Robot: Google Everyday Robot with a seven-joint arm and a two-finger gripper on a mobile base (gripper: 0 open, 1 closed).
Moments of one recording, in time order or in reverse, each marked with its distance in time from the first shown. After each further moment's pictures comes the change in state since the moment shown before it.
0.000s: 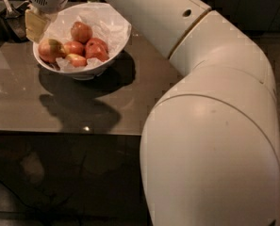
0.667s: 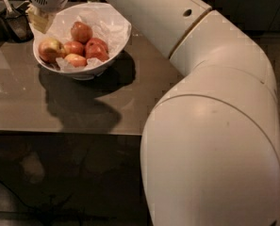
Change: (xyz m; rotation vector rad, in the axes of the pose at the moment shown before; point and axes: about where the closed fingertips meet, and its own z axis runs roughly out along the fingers) arm 0.000 0.000 0.000 0.000 0.000 0.000
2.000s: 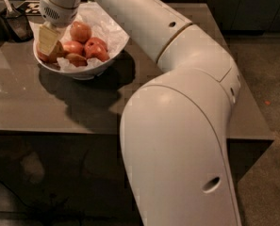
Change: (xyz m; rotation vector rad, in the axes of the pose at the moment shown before) arm 0.028 -0.009 0.050 -0.123 0.038 0.034
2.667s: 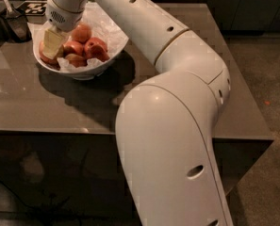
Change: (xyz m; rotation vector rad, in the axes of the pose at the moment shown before) arm 0.015 -0.007 0.015 -0.059 0.011 0.025
